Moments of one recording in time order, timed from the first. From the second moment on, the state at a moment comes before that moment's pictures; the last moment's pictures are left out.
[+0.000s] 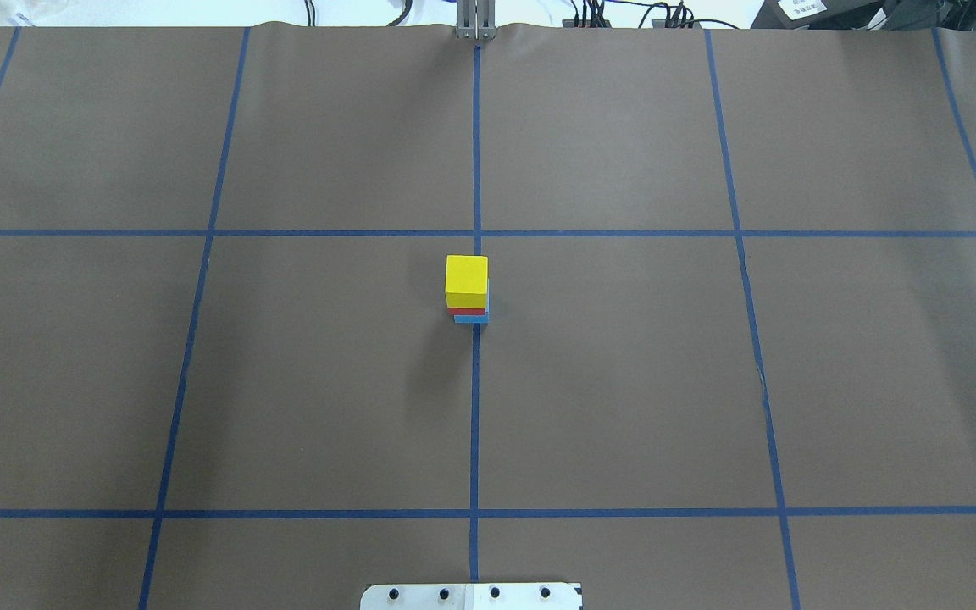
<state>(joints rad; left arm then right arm) -1.63 -1.33 -1.89 -1.57 -2.32 -0.02 1.55 -1.52 1.64 -1.58 2.30 -0.04</state>
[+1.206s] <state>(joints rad) -1.63 -1.33 -1.90 -1.58 -2.32 -0.02 1.56 -1.55 1.75 -1.69 2.30 -0.04</state>
